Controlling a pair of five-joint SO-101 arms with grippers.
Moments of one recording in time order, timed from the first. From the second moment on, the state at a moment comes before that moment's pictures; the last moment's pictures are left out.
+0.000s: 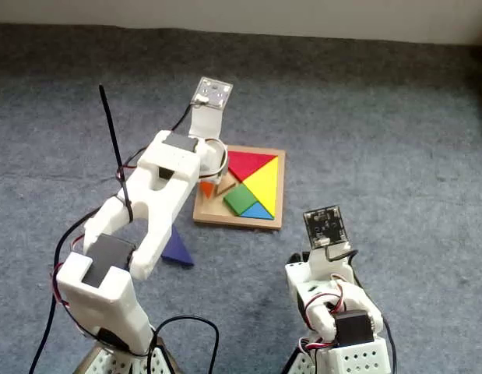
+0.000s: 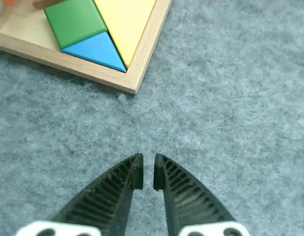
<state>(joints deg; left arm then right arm) 11.6 13.8 14.2 45.6 7.5 -14.9 -104.1 96.0 65.5 7.0</state>
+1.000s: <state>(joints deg) 9.9 19.2 4.2 57.4 16.0 -14.9 -104.1 96.0 65.5 7.0</state>
